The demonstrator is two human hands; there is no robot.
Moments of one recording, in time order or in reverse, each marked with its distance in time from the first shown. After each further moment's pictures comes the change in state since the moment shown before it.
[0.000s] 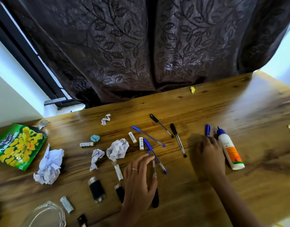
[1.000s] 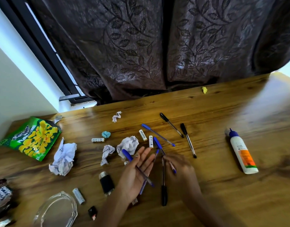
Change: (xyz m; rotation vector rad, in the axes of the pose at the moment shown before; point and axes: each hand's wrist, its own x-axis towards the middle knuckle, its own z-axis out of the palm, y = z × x) left_hand 0.029 -0.007 -0.045 -1.782 -0.056 -1.022; right_hand -0.076 -0.085 0.020 0.410 -0.180 -0.339
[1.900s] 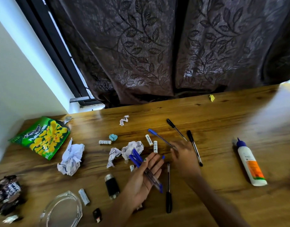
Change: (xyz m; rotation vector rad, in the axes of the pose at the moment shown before) left_hand 0.003 -0.004 -0.004 0.014 -0.073 -0.015; right_hand 0.066 0.008 0.003 -0.154 -0.026 0.033
